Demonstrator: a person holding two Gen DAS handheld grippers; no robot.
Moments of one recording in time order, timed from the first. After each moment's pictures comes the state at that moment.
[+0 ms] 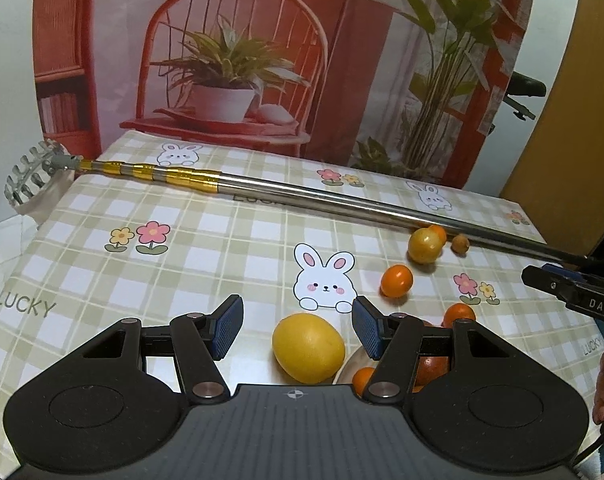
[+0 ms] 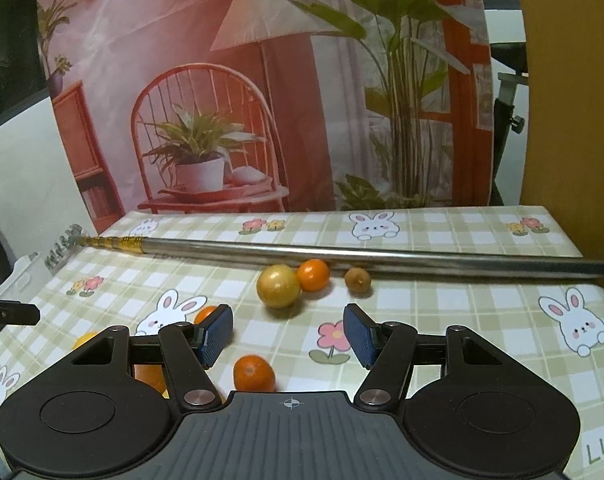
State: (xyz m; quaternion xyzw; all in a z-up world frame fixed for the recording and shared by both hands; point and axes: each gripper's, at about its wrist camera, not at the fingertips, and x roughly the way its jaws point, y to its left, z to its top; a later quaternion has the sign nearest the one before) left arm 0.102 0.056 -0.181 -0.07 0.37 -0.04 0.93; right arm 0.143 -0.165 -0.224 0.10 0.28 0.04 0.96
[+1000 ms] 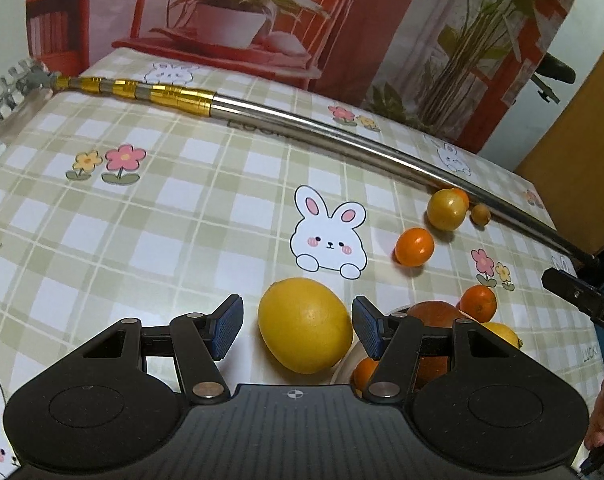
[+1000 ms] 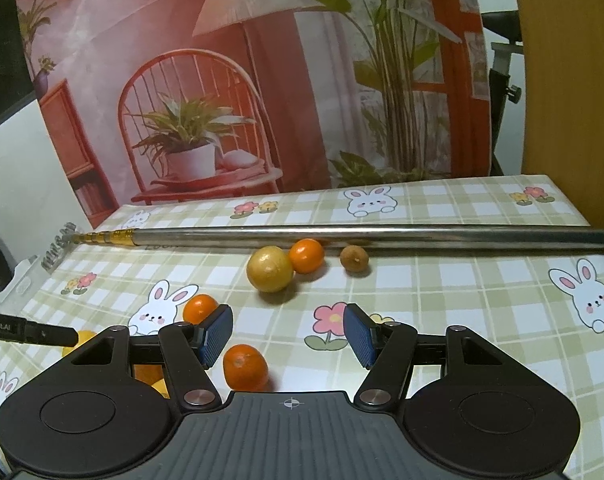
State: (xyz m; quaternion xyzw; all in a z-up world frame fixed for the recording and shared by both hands) left arm 0.143 0.061 -0.233 -0.12 0.45 -0.04 0.88; right arm 0.155 -0.173 -0.244 0.13 0.30 0.04 0.94
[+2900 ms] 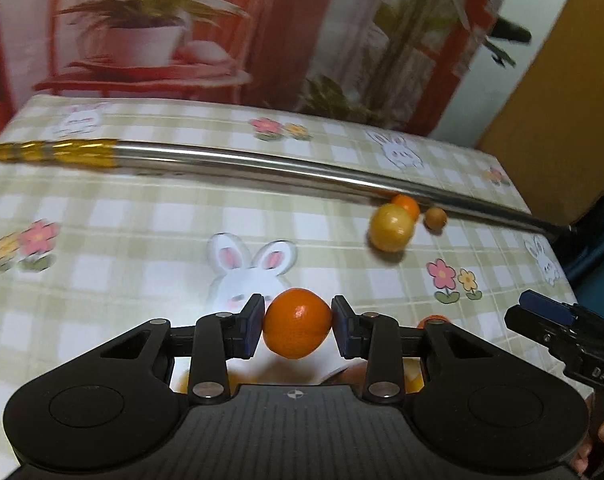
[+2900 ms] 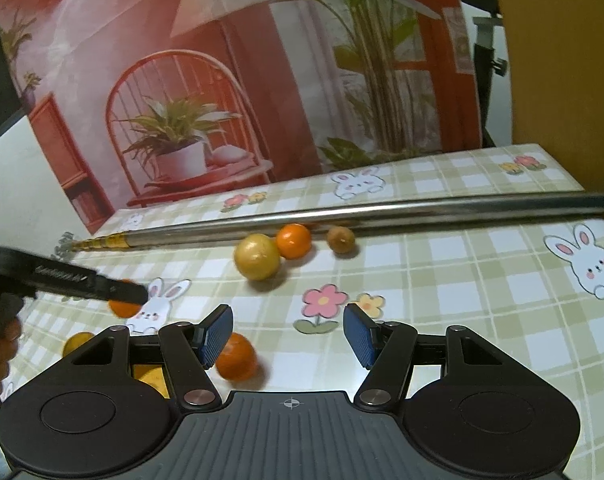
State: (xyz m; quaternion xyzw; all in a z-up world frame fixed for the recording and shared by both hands) left arm 0.191 0.020 -0.218 -0.08 0.45 -0.11 0.88; right arm 0.152 -0.187 -0.254 0.17 0.31 0.04 0.93
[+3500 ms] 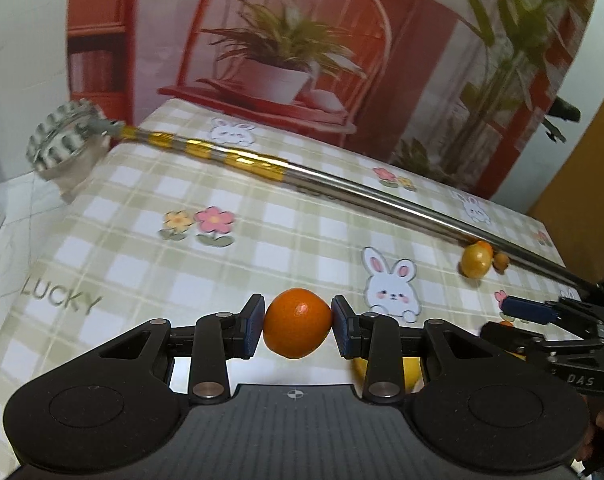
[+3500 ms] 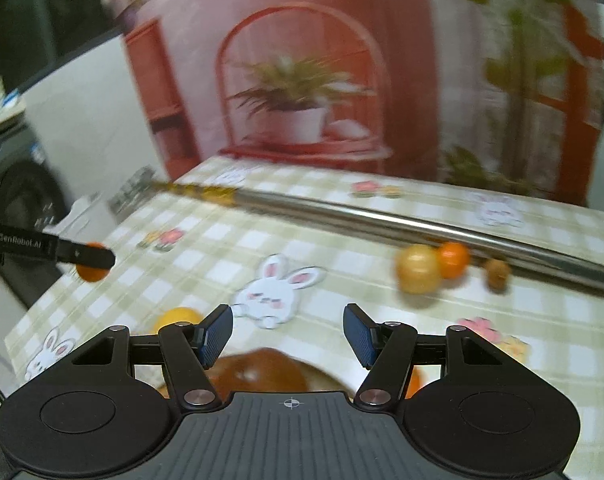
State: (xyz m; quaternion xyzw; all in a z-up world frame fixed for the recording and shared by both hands) left arm 0.123 0.133 -0.195 -0.12 0.40 -0.02 0.91; right arm 0.191 -0.063 -0.223 0.06 0.34 0.17 0.92
